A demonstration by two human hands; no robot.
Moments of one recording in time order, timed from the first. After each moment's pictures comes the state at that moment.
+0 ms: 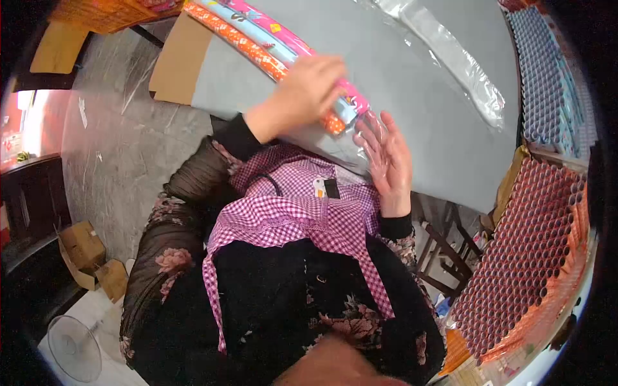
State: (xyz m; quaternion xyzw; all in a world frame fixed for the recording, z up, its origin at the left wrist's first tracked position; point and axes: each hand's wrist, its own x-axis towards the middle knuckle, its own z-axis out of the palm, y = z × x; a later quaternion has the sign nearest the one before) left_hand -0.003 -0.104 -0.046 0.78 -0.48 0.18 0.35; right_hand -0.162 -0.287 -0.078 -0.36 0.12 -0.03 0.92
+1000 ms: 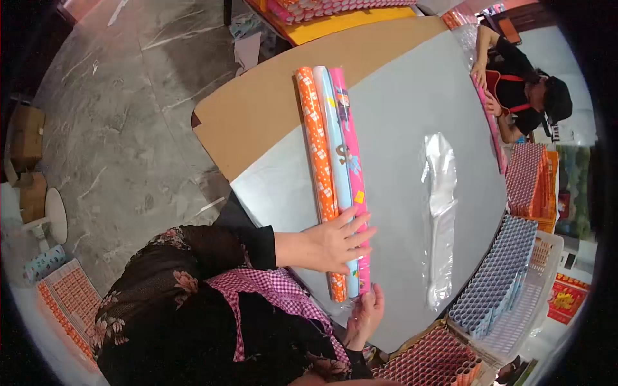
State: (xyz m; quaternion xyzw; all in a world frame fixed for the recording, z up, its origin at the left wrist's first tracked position) left_hand 0.028 -0.058 -0.059 0.83 -0.46 0.12 0.30; right_hand -0.117 -0.281 -0.040 -0.58 0.38 -0.05 0.72
